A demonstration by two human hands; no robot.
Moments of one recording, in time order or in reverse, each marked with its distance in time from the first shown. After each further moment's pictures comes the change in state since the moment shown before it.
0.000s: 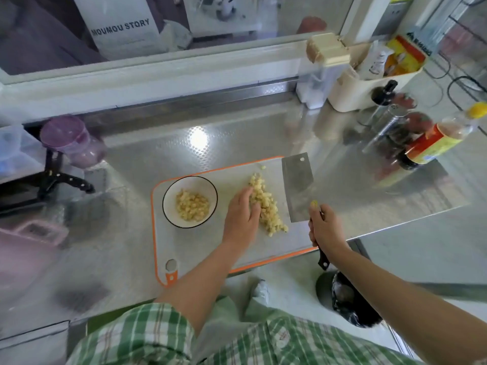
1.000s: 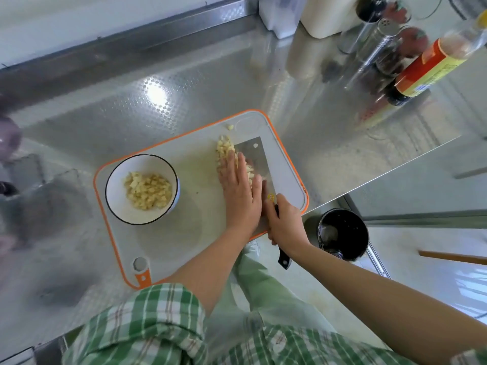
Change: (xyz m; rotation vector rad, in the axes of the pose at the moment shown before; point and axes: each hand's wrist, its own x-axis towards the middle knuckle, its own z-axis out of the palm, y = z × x) left_hand 0.019 -0.009 0.077 0.092 0.039 0.086; right_hand -0.023 0.038 0.050 -0.259 -0.071 0.012
